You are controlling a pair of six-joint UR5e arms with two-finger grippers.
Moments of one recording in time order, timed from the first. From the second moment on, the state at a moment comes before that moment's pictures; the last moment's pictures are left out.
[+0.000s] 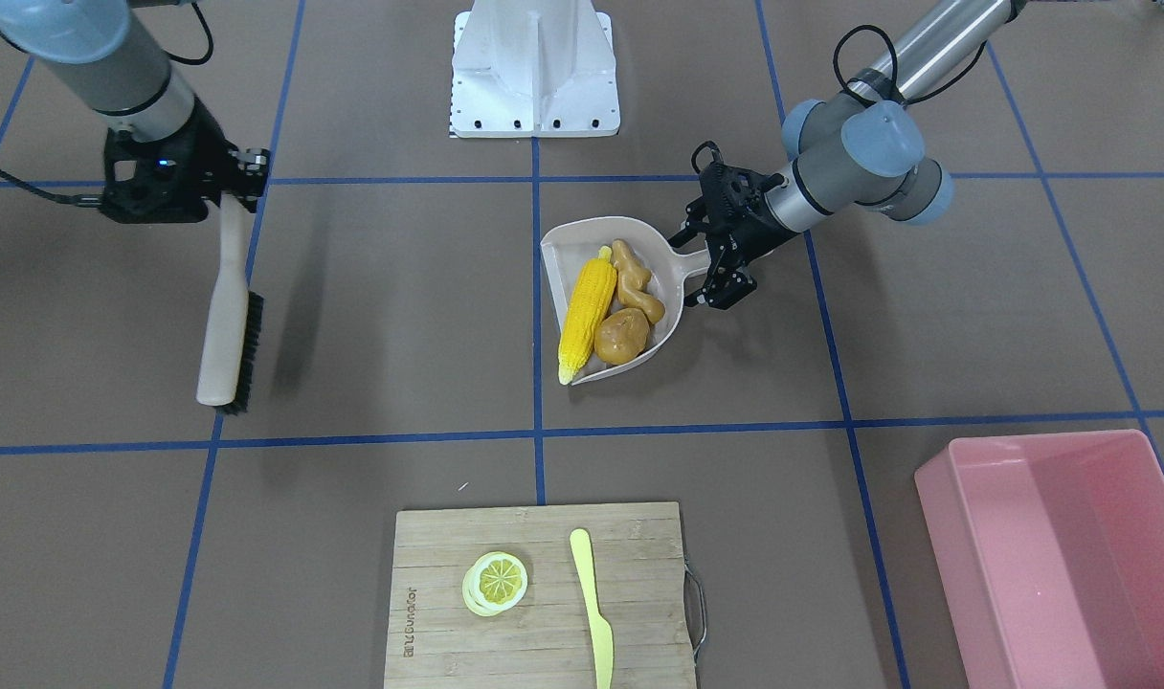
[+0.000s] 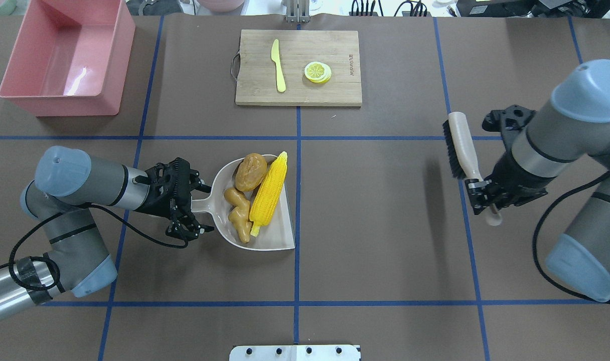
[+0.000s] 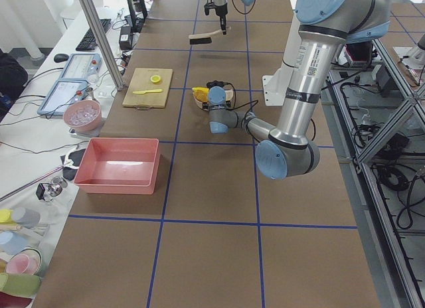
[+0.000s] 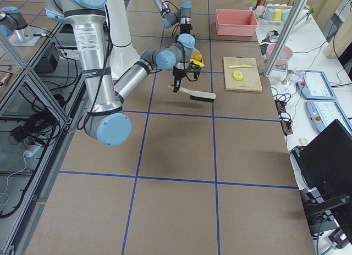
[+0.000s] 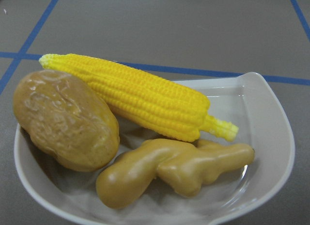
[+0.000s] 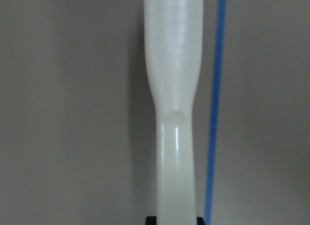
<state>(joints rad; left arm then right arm) -0.59 -1.88 -1.52 -2.70 -2.10 0.02 0.81 -1.47 2.15 -1.79 2.20 0.85</state>
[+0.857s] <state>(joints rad) -0.59 -1.89 -1.52 -2.69 -2.10 0.02 1.01 -1.94 2.09 -1.39 2.23 0.58</state>
